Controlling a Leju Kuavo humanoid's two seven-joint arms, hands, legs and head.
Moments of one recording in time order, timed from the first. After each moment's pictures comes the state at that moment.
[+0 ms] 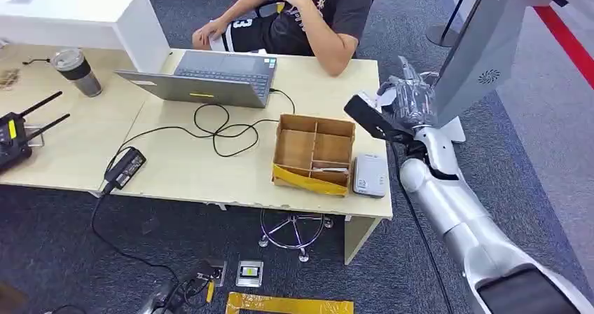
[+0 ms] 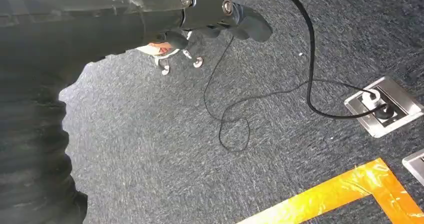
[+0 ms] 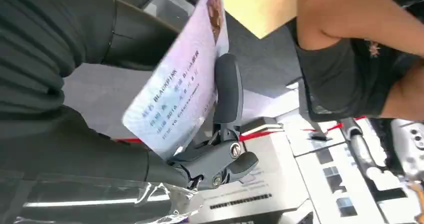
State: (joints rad) left arm -0.24 0.03 -0.17 -0.19 -0.62 0.18 0.19; right arm -0.93 -0.02 0.57 -0.47 0.97 -0.44 -0.19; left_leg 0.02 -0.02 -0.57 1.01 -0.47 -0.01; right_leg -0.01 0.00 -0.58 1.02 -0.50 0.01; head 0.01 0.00
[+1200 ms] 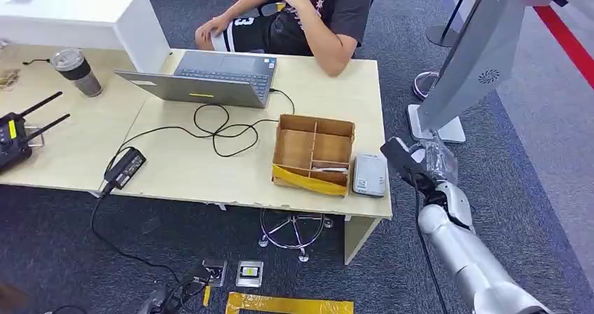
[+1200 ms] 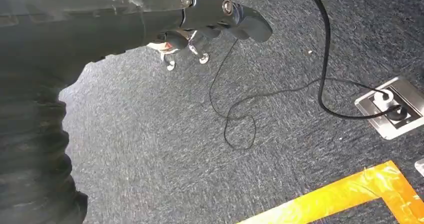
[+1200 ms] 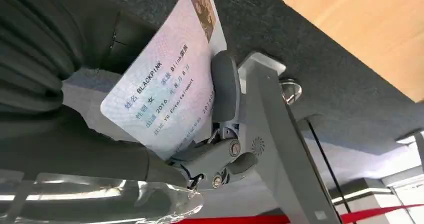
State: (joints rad) left arm -0.21 0.04 -0.15 -0.19 -0.61 0.20 0.18; right arm -0.72 -0.09 0.45 -0.40 0.86 -0.44 -0.14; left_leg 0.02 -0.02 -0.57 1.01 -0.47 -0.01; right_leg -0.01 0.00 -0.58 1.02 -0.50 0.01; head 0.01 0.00
